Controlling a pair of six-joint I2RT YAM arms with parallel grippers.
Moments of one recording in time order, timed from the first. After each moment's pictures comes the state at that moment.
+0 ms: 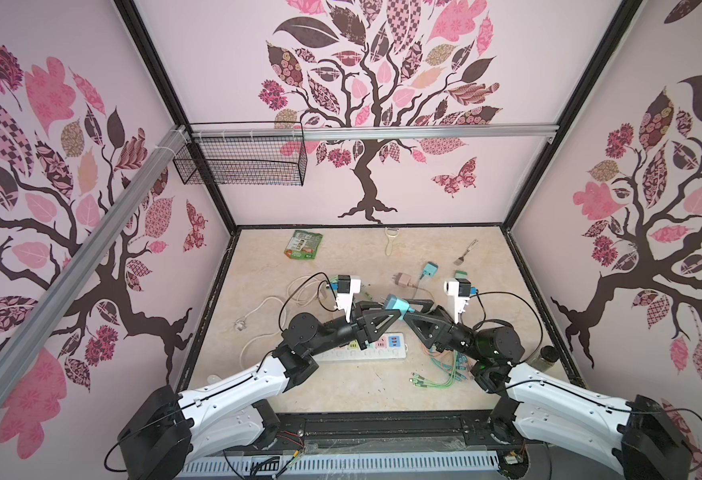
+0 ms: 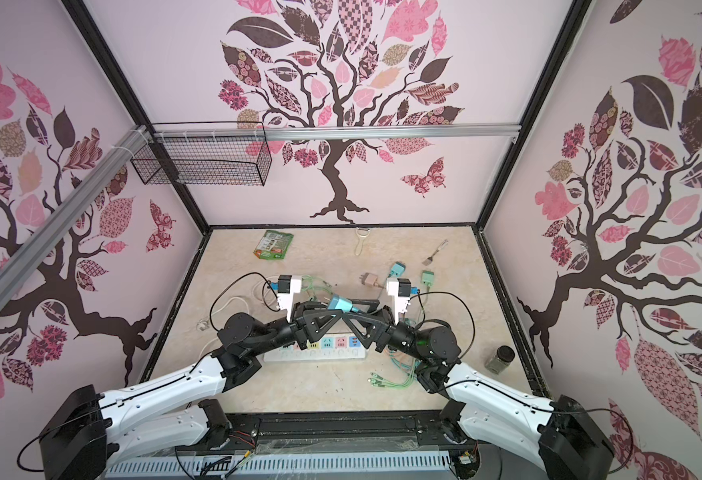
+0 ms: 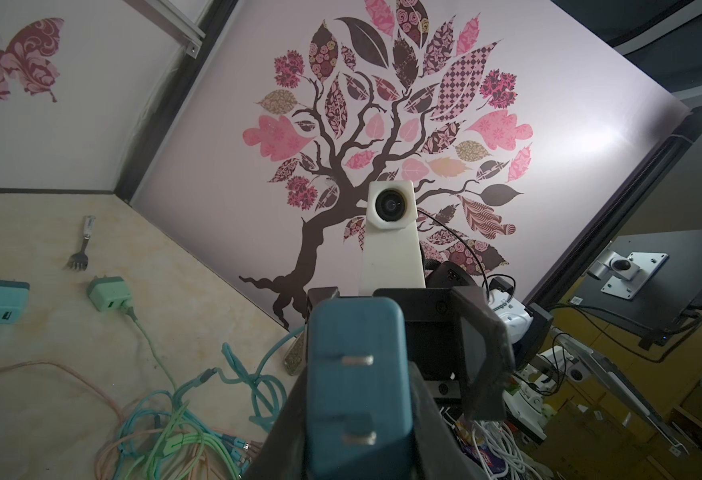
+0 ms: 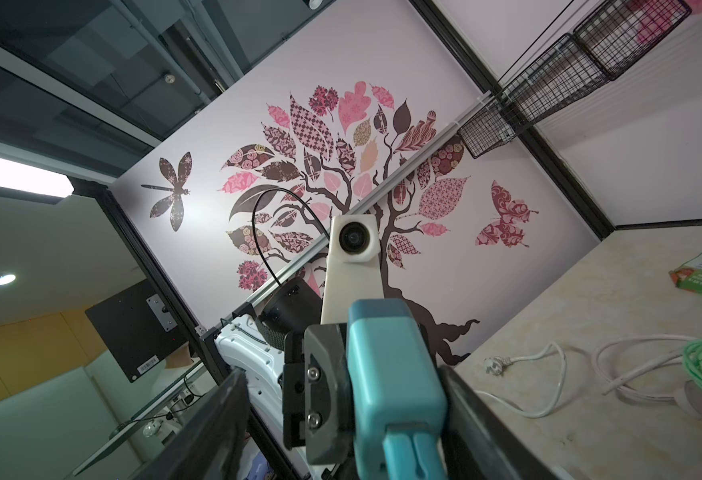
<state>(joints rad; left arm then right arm) -0.88 1.06 0.54 0.81 0.40 -0.73 0.78 0.90 0.35 1.04 -0.44 0.93</state>
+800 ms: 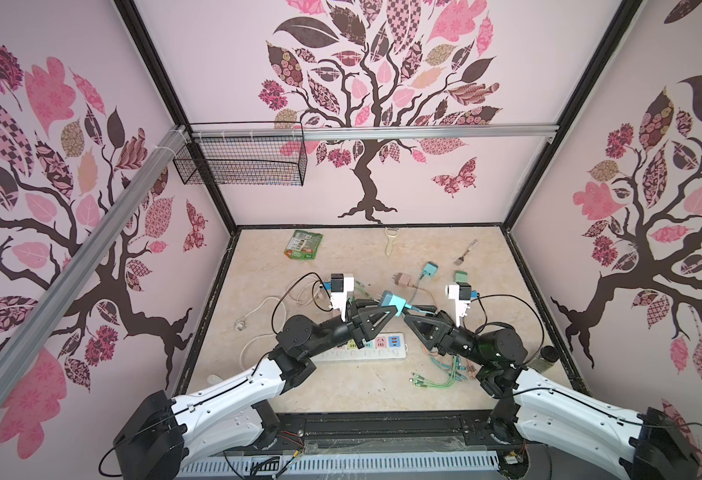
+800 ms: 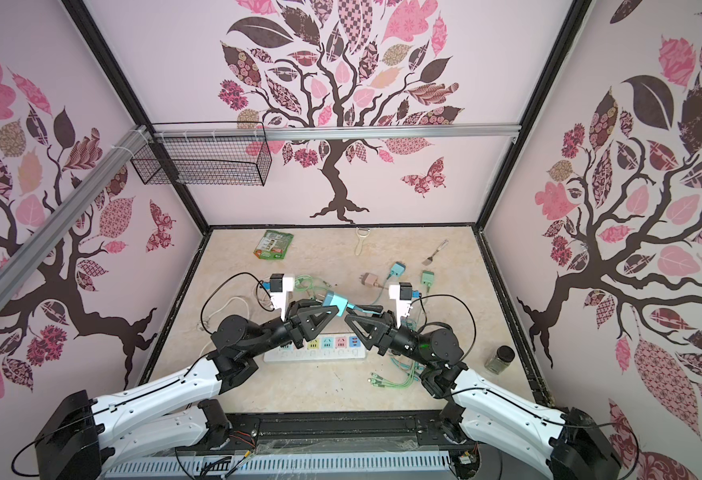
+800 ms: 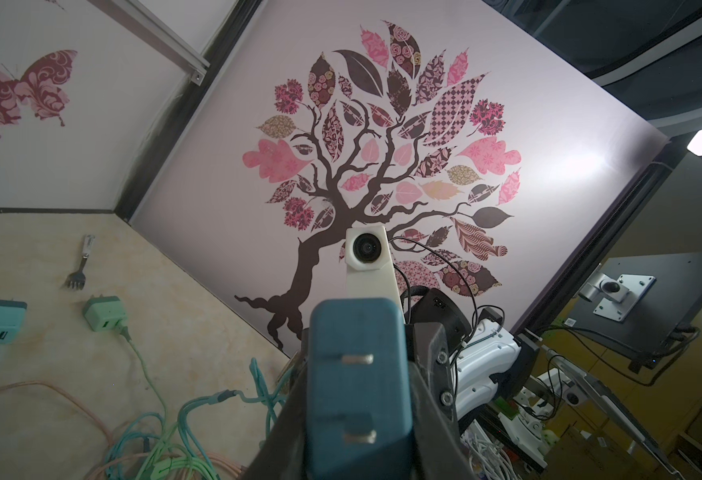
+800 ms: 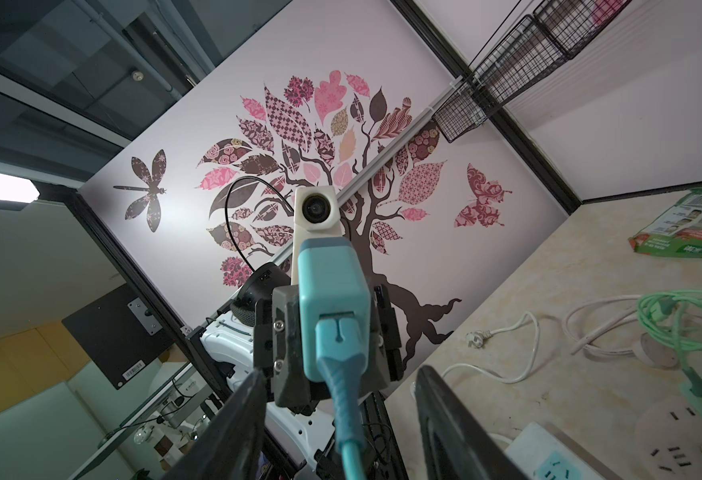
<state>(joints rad) -0.88 1.04 0.54 0.84 0.36 -0.77 0.78 0.85 0.33 0.96 -0.39 0.93</state>
